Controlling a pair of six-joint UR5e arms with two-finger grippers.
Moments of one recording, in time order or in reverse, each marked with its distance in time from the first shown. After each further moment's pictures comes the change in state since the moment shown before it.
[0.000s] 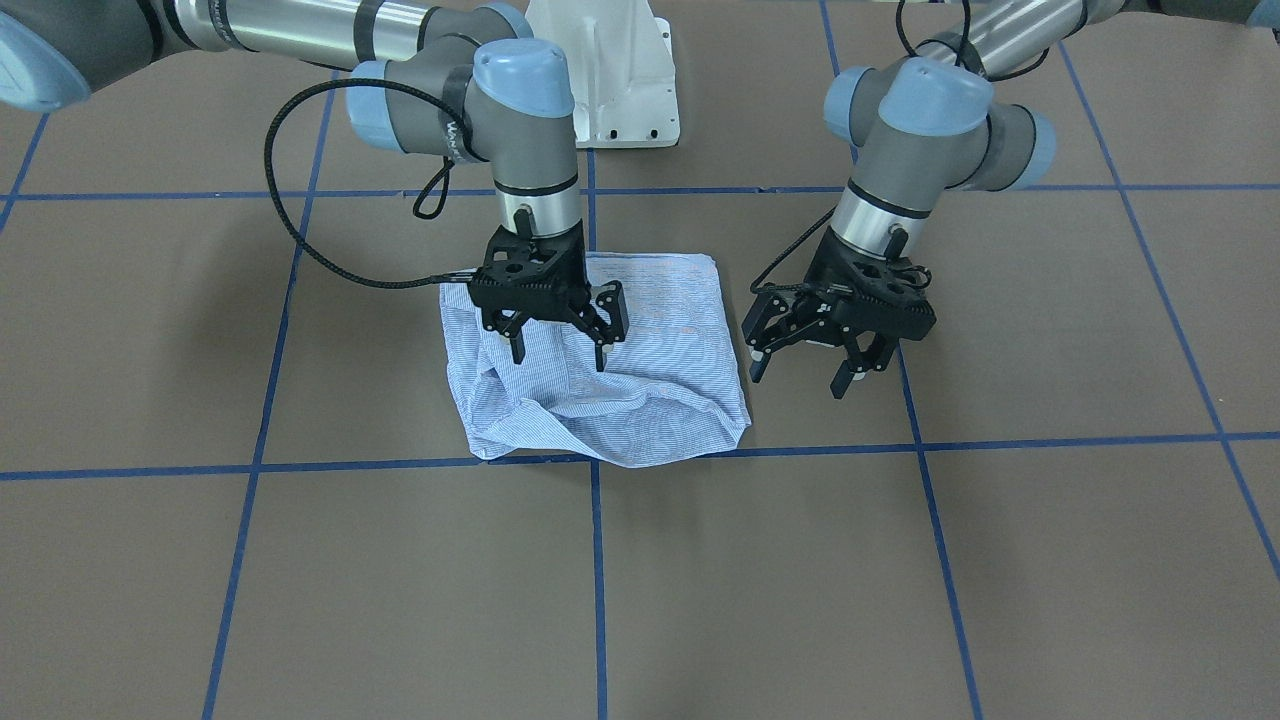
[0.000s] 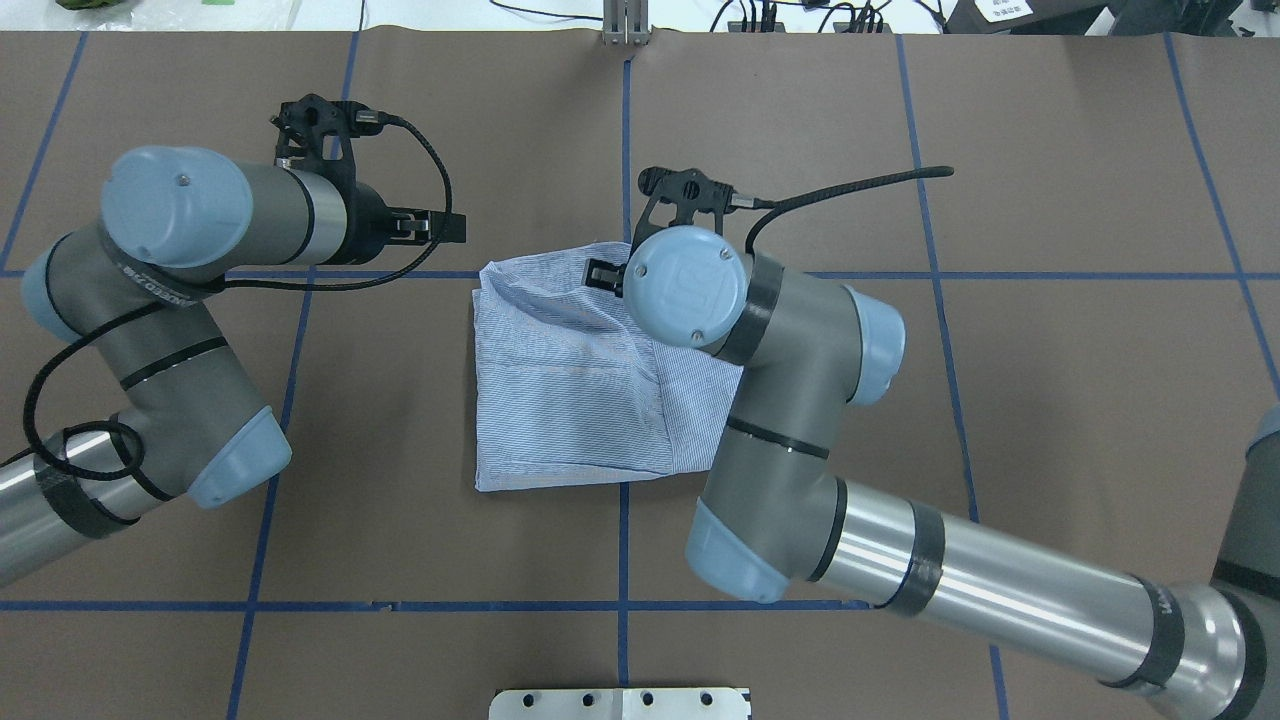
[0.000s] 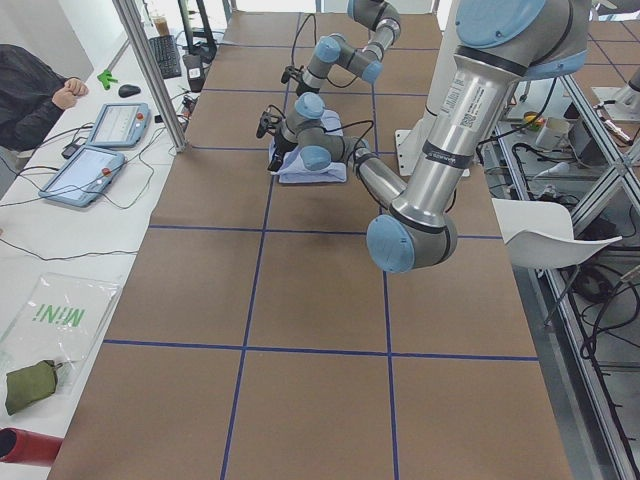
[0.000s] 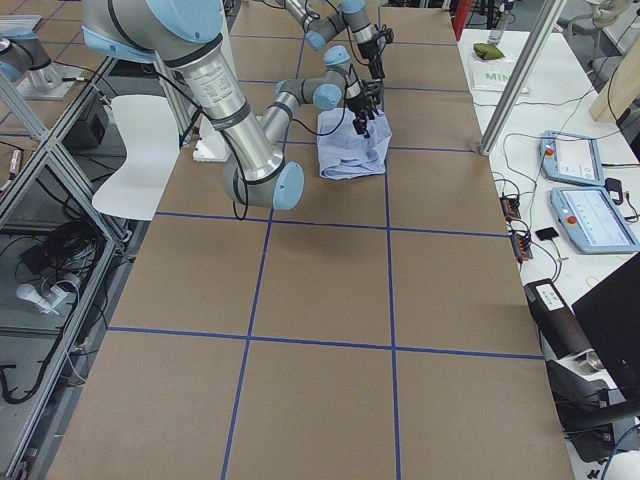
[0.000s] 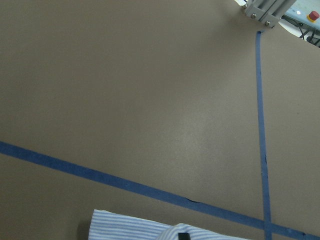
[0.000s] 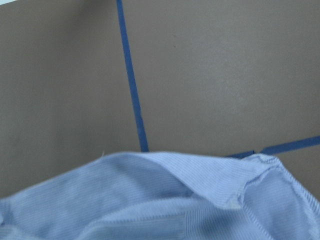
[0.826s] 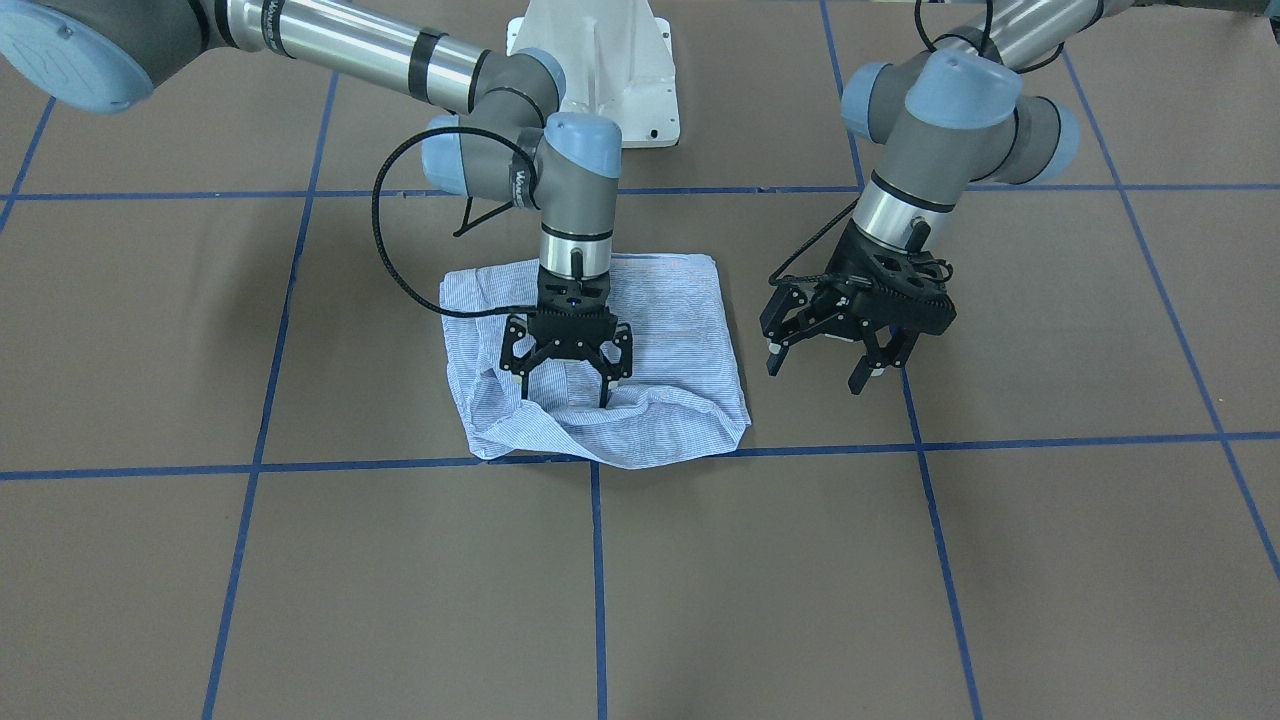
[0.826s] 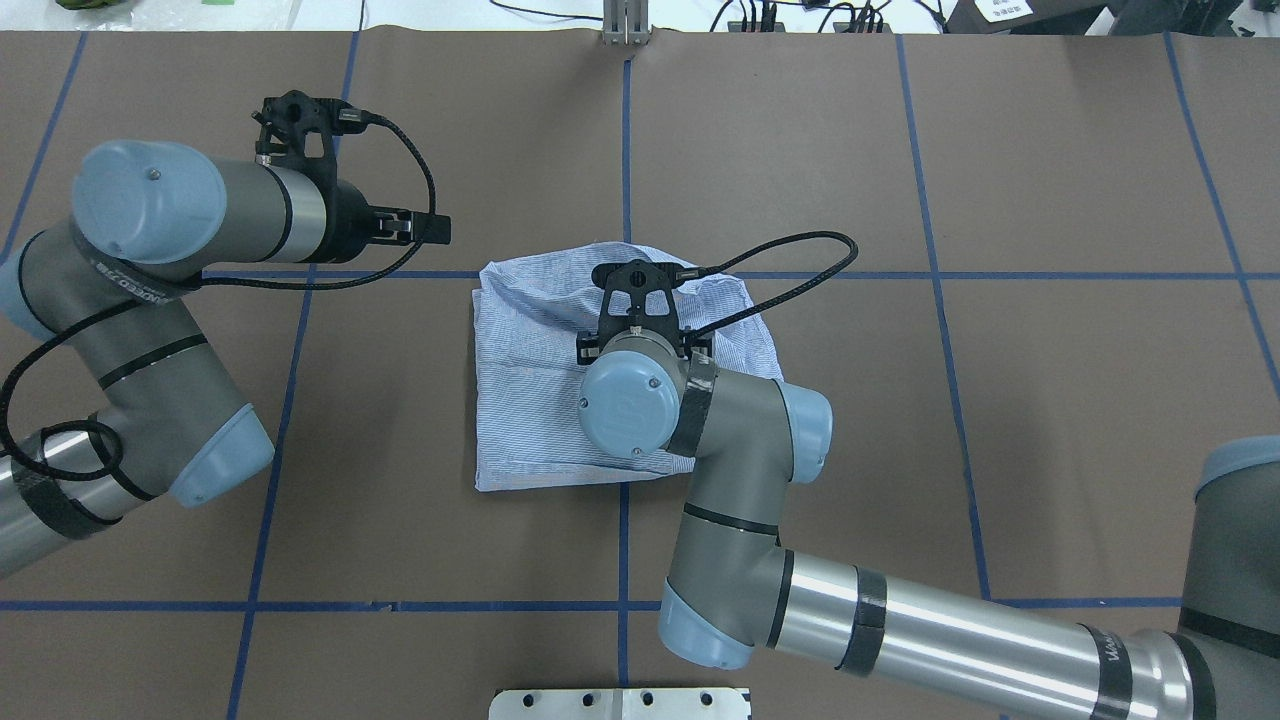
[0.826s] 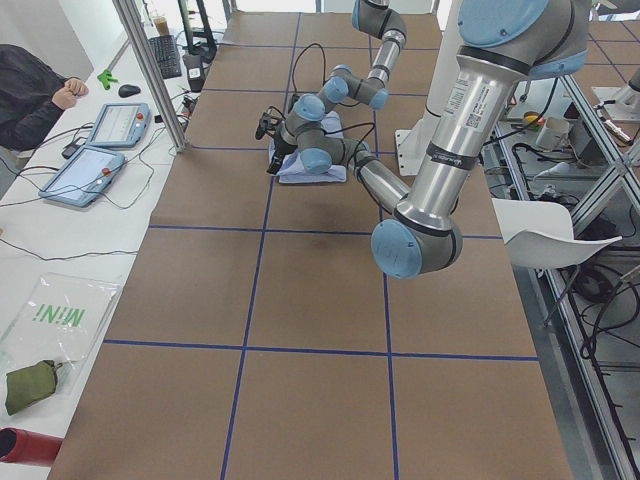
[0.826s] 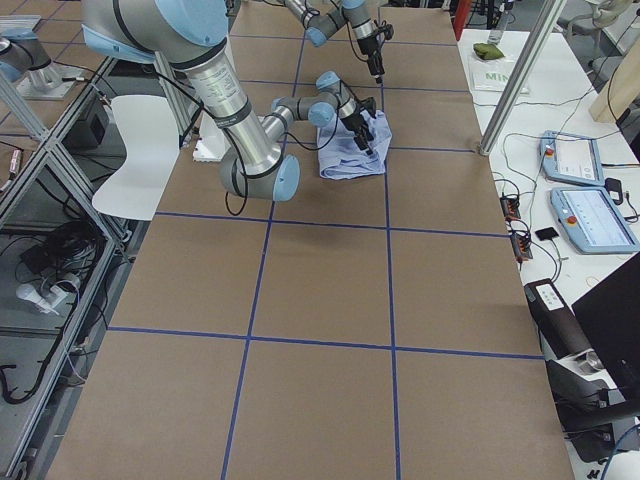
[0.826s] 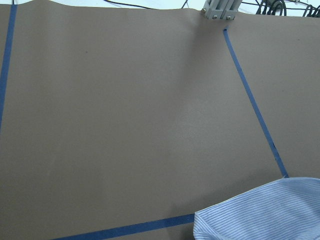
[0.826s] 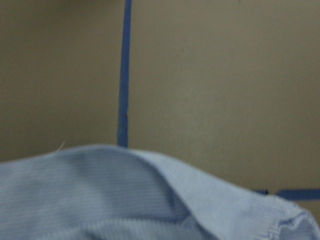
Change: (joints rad) left arm -0.009 0.017 -0.013 0.000 -0.012 0.021; right arm -0.021 0.079 -0.298 0.077 -0.248 -0.155
